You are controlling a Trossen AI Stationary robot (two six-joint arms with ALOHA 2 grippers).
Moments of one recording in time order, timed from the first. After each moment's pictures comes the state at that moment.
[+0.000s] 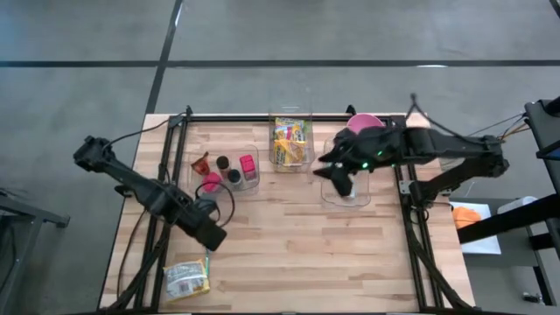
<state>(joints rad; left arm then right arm) -0.54 1.28 1.15 -1.14 -0.01 -1.52 0.08 1.30 1.51 -0.78 0.13 0.58</state>
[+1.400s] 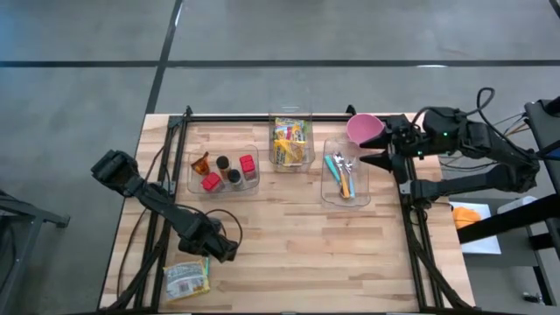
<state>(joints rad) -0.59 1.59 0.80 -0.63 0.20 -1.99 -0.12 0.85 1.27 -0.78 -0.09 0.40</state>
